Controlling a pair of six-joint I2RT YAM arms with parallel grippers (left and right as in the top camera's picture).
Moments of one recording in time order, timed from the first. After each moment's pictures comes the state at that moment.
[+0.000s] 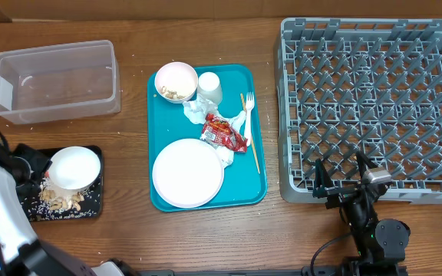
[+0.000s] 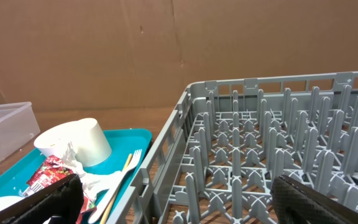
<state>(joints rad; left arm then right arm) 0.71 1.49 1.15 -0.96 0.07 -0.39 0.00 0.01 0.02 -0.02 -0.23 0.14</state>
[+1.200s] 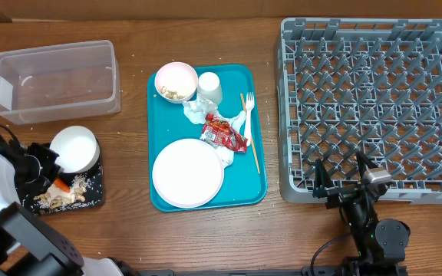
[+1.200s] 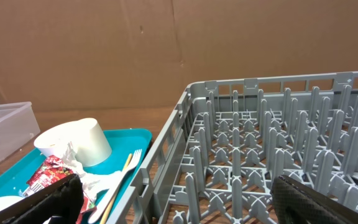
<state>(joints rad) 0.72 1.65 1.14 -0.92 0.27 -0.39 0.00 0.01 0.02 -0.02 -0.23 0.14</state>
